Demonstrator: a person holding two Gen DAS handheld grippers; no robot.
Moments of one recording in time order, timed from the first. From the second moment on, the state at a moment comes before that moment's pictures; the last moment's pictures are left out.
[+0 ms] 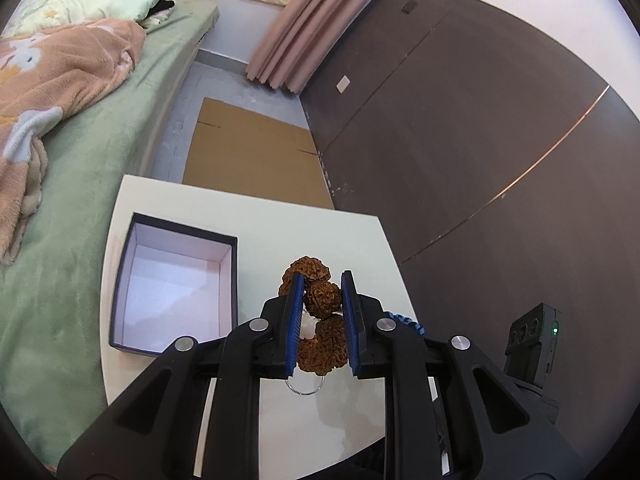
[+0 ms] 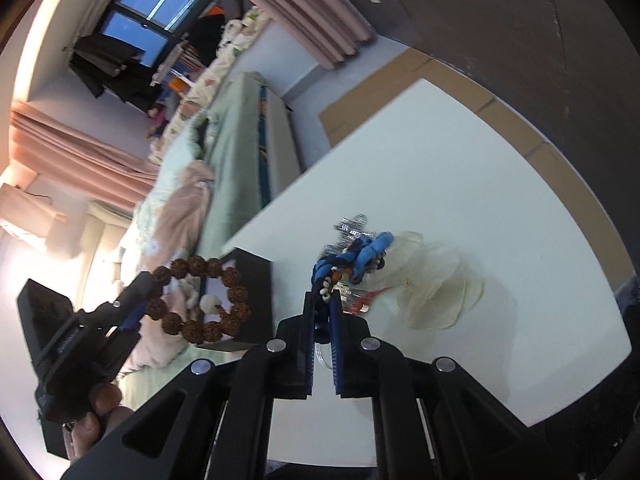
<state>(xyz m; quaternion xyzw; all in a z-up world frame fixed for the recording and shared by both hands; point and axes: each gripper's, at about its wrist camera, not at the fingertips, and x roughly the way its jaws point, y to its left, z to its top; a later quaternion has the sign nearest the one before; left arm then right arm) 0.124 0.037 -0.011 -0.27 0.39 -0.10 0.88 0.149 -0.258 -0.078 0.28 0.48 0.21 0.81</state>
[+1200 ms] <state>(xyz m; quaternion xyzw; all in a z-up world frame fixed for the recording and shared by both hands) 0.122 0.122 -0.001 -0.28 0.35 0.00 0.89 0.163 -0.144 -0.048 0.28 0.43 0.35 0.78</state>
